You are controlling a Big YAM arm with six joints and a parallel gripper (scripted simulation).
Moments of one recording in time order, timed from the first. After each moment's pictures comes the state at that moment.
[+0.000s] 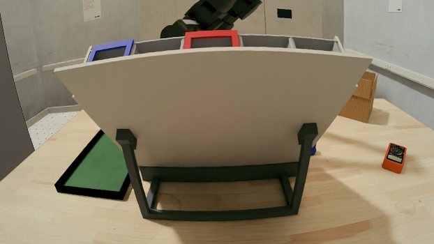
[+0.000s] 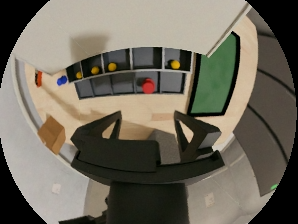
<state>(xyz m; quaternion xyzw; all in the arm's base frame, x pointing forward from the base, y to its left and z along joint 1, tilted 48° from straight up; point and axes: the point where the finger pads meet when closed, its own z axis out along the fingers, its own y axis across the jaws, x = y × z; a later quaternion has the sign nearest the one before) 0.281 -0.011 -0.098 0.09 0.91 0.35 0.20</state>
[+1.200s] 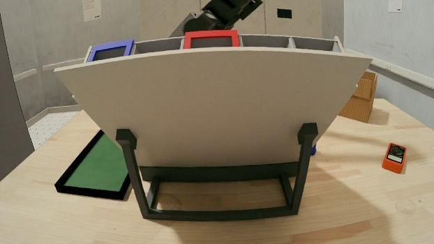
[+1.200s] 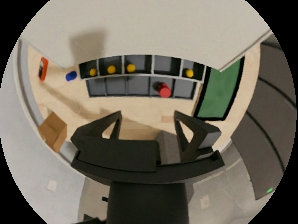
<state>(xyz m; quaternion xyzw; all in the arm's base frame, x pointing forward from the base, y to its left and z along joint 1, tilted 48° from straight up) 0.288 0.014 -0.054 0.06 0.91 0.35 0.22</state>
